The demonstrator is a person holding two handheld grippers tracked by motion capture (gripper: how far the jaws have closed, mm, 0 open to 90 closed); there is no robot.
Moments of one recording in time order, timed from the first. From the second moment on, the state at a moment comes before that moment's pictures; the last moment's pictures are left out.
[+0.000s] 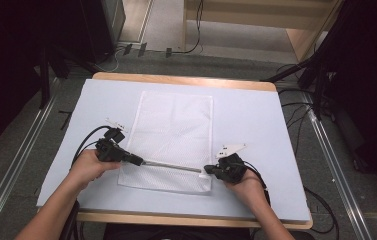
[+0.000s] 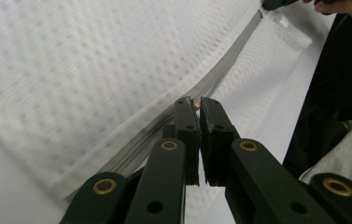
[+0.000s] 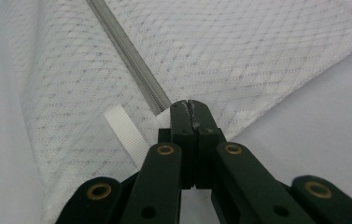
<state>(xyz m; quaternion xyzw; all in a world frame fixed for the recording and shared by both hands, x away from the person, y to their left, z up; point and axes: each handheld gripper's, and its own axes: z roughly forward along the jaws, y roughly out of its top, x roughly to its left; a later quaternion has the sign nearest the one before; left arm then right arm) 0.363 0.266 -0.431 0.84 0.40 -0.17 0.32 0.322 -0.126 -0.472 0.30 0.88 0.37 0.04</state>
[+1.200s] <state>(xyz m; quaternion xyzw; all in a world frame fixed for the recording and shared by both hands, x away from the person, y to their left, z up) 0.352 0.328 -0.437 0.82 0.45 -0.14 0.31 0.328 -0.125 -0.470 0.30 0.88 0.37 0.02</state>
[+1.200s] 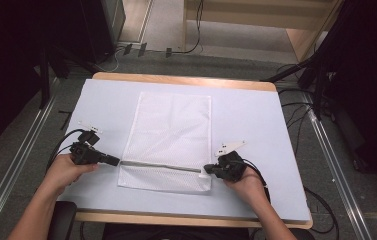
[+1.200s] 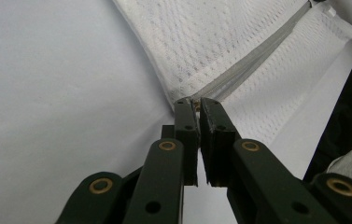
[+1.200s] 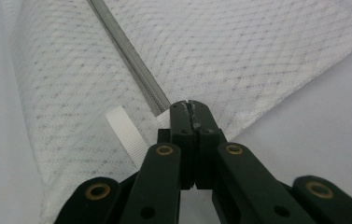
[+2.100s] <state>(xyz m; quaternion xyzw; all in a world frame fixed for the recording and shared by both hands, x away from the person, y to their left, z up) 0.353 0.344 -0.430 0.82 0.45 0.03 0.35 0.345 -0.156 -0.456 0.35 0.83 0.42 0.06</state>
